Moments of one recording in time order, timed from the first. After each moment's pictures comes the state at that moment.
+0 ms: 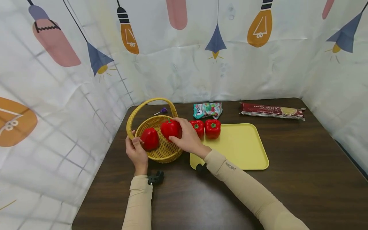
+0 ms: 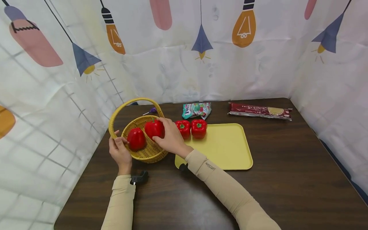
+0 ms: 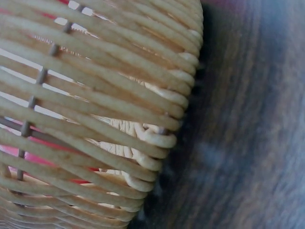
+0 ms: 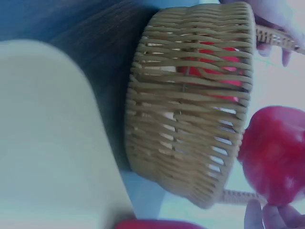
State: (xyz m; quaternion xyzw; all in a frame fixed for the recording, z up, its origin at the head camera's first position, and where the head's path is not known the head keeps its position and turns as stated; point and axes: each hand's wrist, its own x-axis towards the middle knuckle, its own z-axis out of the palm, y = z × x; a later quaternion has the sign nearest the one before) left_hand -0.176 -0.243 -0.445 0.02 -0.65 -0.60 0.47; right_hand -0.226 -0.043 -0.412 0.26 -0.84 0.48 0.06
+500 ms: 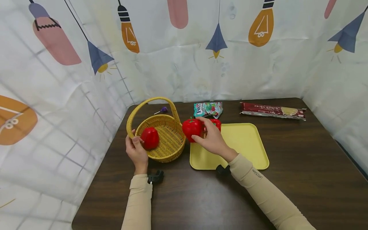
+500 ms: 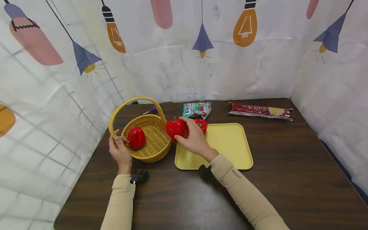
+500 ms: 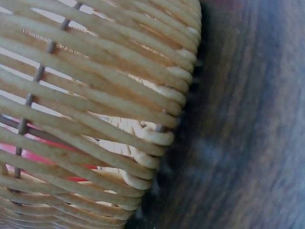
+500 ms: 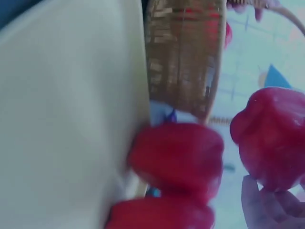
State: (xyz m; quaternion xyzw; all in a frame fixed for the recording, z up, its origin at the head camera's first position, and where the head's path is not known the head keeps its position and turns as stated) left_hand -0.175 -0.242 -0.444 0.02 -0.65 -0.59 0.48; right_hand -0.219 0.036 -0.414 0.25 -0.82 0.51 0.07
